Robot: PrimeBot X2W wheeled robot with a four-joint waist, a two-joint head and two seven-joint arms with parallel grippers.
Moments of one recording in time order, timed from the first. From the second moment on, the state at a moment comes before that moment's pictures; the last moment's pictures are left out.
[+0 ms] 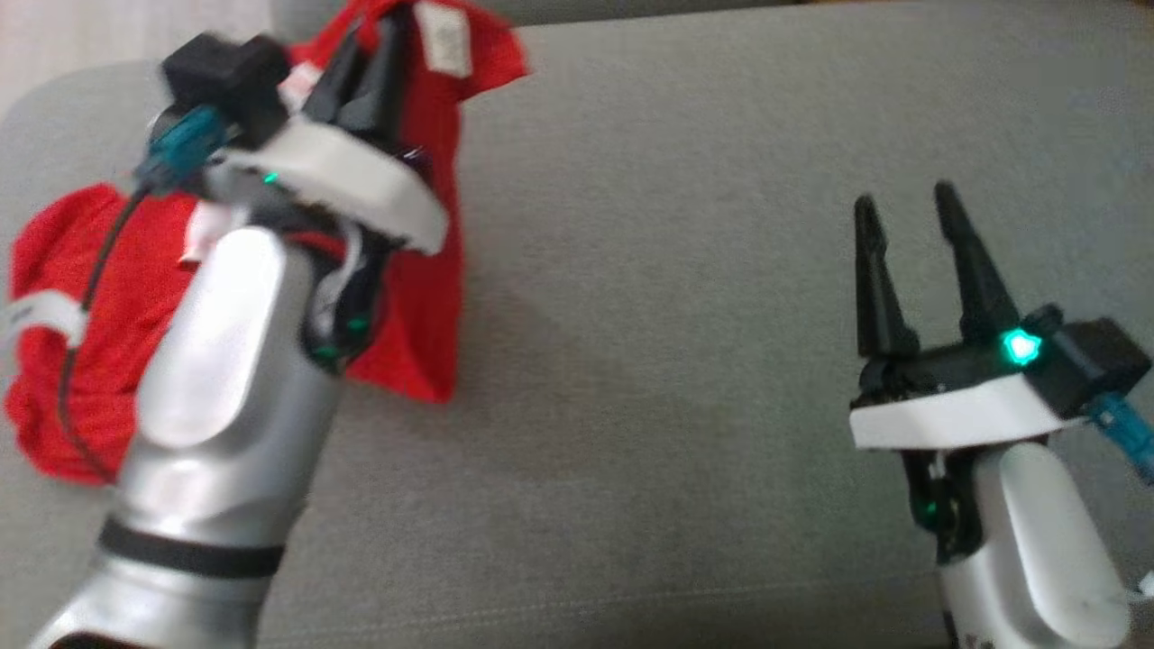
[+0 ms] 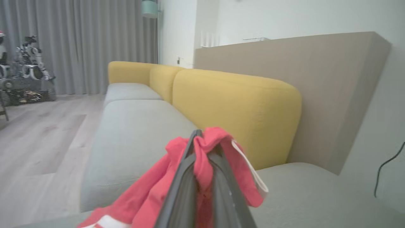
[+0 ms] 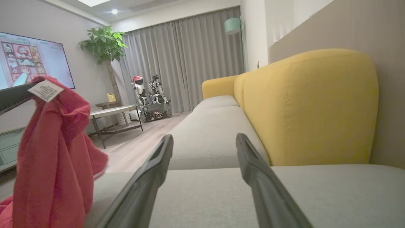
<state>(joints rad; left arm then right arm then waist) -0.70 0.16 -0.40 0.28 -0.42 0.03 -0.07 -0.20 -0.05 0.12 0.06 0.21 0.13 -0.19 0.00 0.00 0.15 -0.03</state>
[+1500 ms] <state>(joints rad) -0.39 0.25 -0.54 0.30 -0.49 0.16 -0.25 -0.15 -0.05 0.01 0.11 0.17 0.13 -0.19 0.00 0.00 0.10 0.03</state>
